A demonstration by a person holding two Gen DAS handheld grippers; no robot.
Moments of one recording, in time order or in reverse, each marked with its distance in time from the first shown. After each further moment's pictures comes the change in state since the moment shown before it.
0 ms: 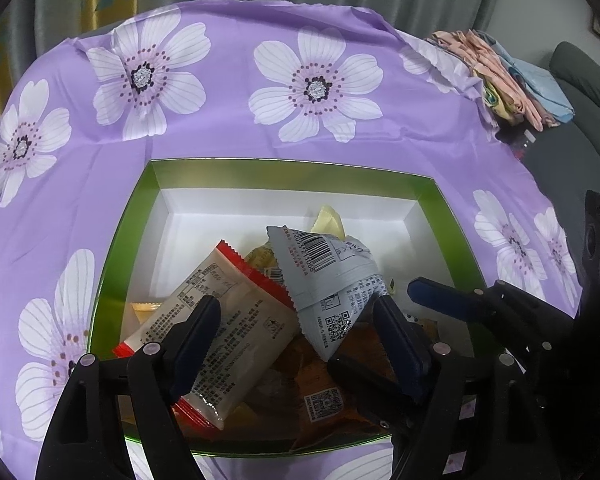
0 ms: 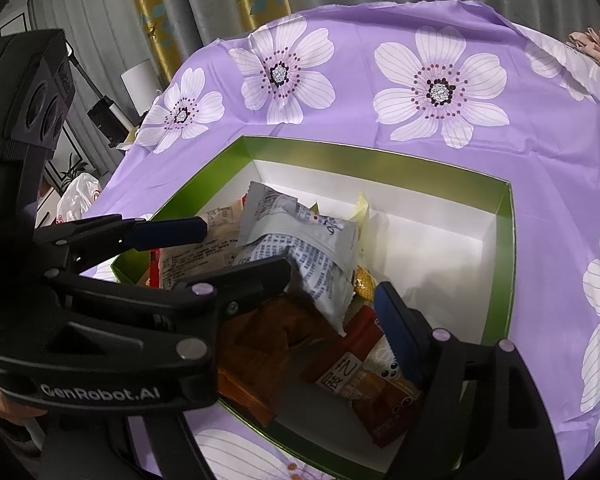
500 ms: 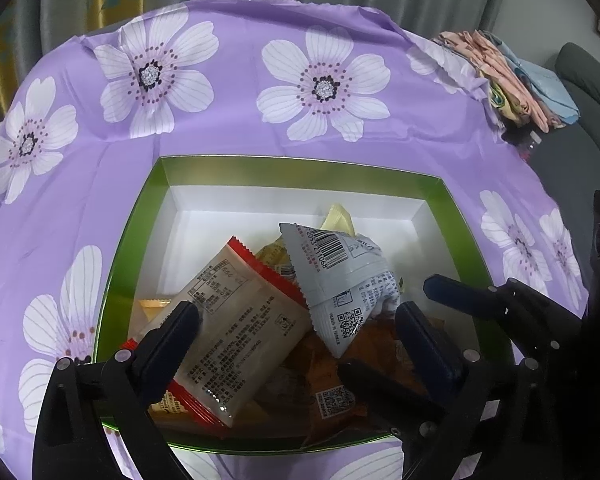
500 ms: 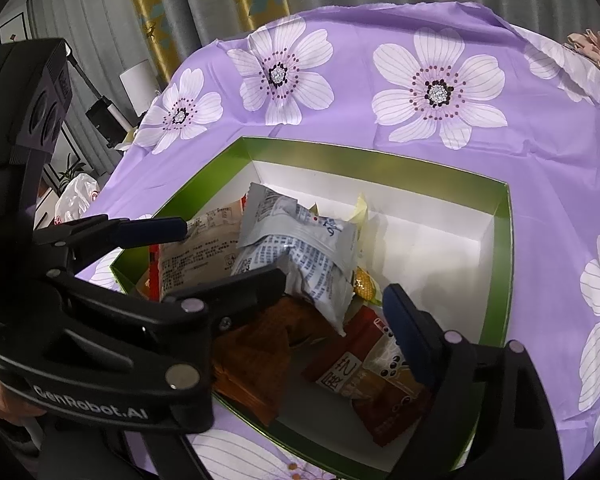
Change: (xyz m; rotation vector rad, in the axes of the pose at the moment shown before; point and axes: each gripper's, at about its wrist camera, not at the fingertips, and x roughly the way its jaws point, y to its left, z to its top) left arm -0.001 0.003 -0.002 -0.010 0.003 0.021; right arm 0.000 0.002 0.002 0.000 0.002 -0.008
